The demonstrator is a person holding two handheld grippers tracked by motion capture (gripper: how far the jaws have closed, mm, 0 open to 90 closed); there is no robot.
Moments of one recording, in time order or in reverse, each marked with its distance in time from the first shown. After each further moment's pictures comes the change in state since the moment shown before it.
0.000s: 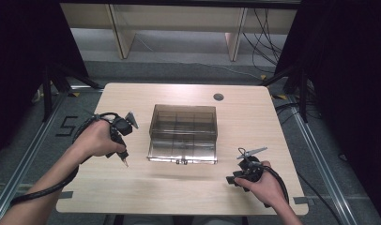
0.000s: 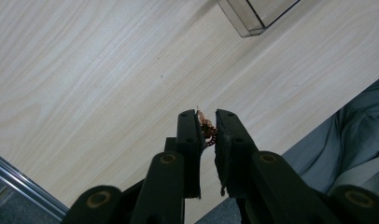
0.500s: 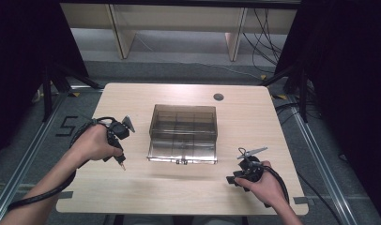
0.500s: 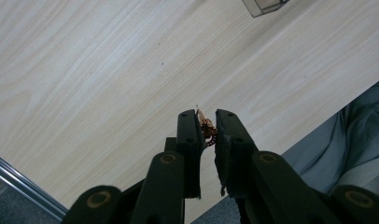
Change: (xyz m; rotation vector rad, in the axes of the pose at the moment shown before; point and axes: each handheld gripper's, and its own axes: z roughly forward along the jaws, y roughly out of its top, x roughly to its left) left arm 0.005 -0.010 0.010 0.011 -0.003 -0.014; right arm -0.001 0.000 0.000 -0.009 0.002 -0.009
